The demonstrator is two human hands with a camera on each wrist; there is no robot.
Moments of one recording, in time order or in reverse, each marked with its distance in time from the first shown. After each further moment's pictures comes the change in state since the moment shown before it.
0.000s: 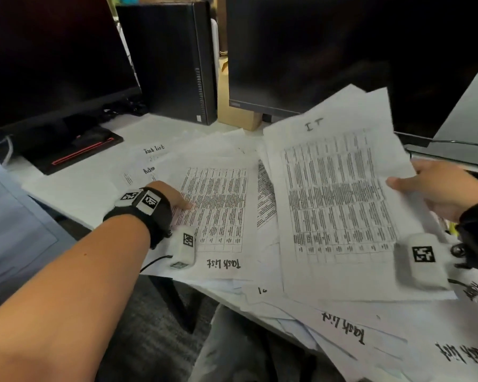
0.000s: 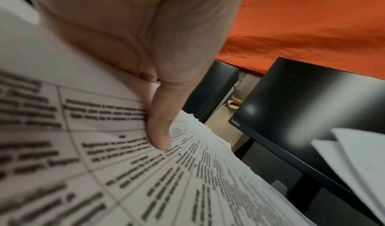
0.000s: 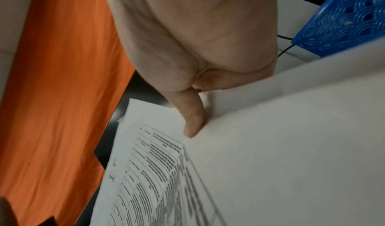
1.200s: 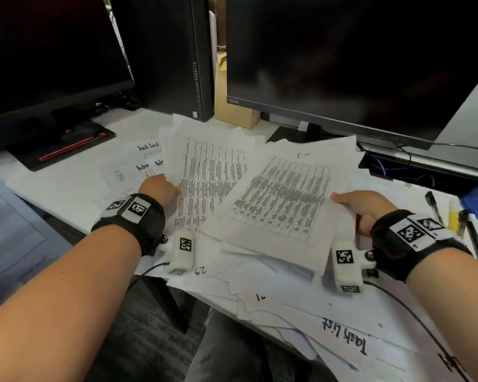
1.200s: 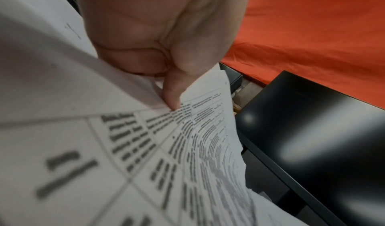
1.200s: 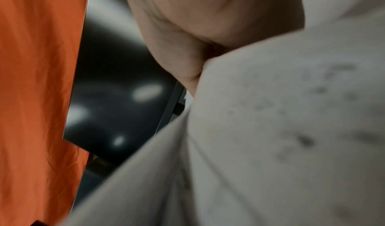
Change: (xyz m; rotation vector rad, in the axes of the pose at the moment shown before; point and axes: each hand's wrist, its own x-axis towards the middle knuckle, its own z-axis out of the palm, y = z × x) left_hand -0.007 0.007 0.010 -0.251 0.237 0.068; right_hand 0.037 0.030 0.096 0.154 0.028 0.358
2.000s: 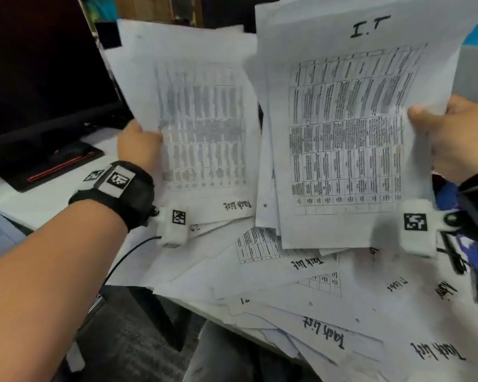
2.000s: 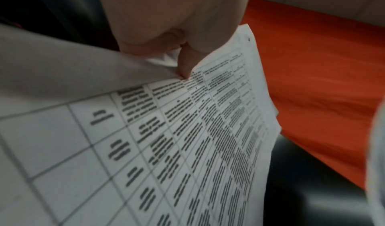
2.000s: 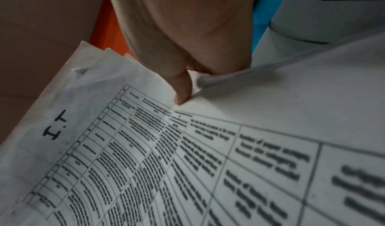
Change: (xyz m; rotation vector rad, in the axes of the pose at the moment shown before) left_hand -0.020 0.067 -0.055 -0.660 0.267 0.288; right_hand -0.099 -0.085 -0.103 0.025 0.335 -0.771
